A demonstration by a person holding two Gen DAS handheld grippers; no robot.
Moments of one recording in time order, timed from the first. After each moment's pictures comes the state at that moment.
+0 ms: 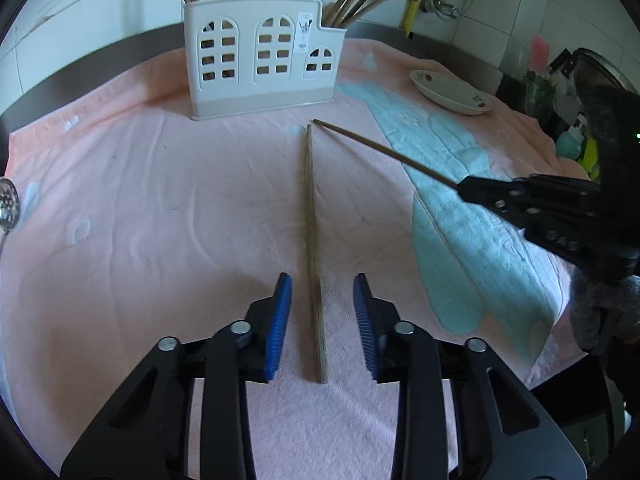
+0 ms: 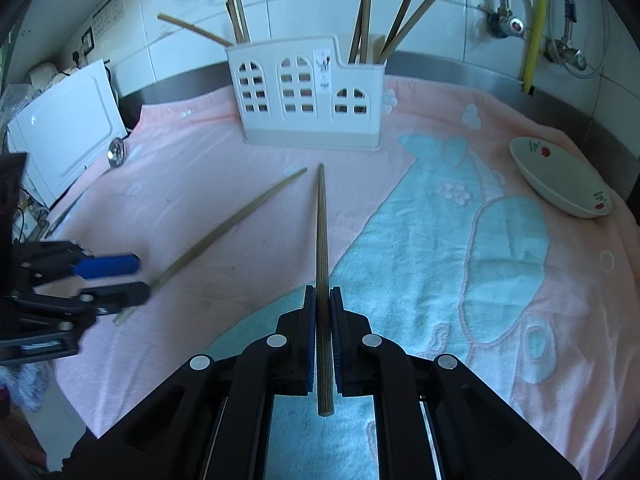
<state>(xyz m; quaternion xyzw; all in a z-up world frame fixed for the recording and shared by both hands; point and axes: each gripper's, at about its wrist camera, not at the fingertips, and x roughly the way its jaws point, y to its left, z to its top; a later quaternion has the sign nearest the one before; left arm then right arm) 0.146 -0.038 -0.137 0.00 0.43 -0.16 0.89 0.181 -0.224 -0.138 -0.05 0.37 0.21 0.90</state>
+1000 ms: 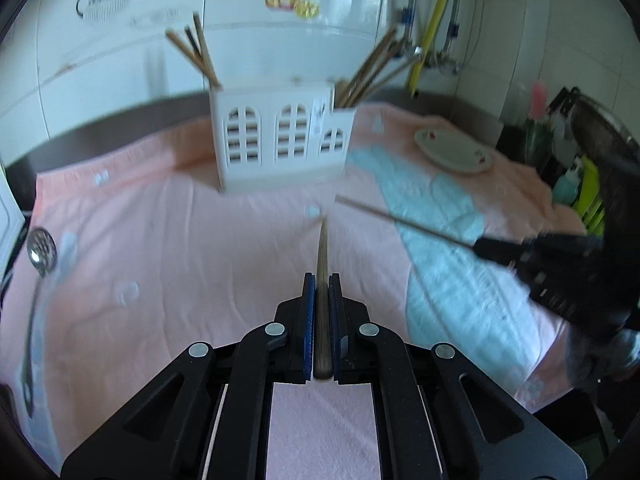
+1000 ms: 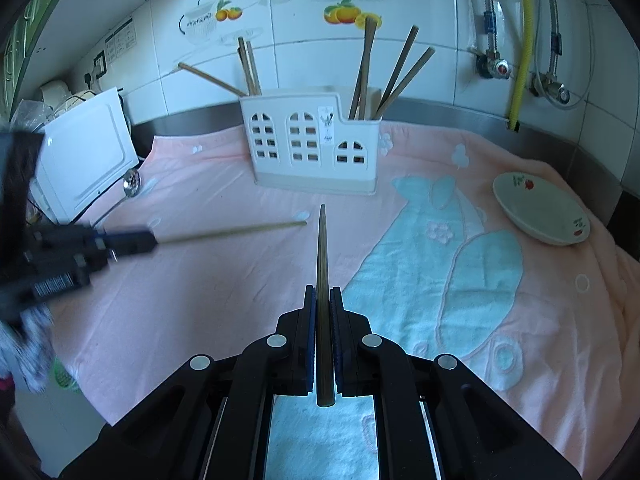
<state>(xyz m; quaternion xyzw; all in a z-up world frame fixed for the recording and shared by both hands) 0.145 -0.025 -0.061 -0.01 0.35 -0.14 0.93 0.160 -0.227 -0.105 -0.05 0.33 0.21 0.92</state>
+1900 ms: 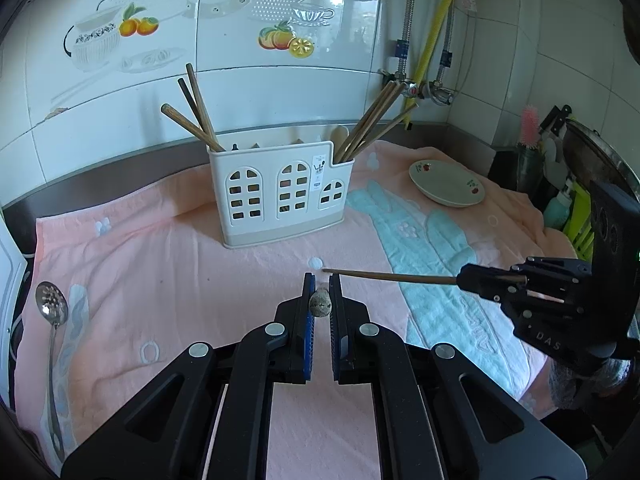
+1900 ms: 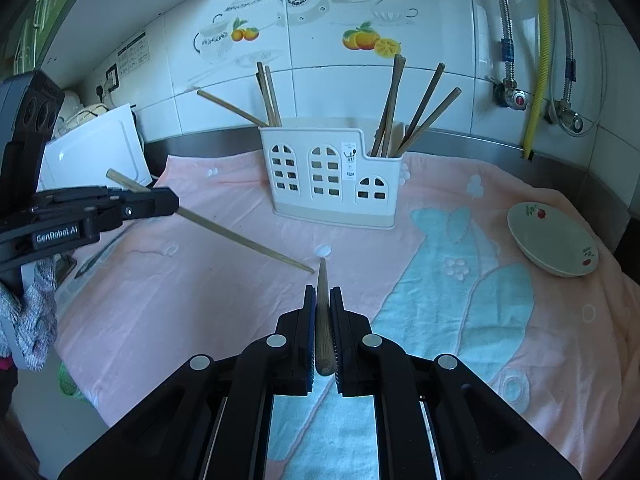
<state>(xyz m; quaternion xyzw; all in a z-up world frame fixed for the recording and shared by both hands) 0.171 -0.017 -0.022 0.00 0.33 -0.15 0.93 0.171 -0.210 -0.075 -0.03 0.30 0.23 0.93</state>
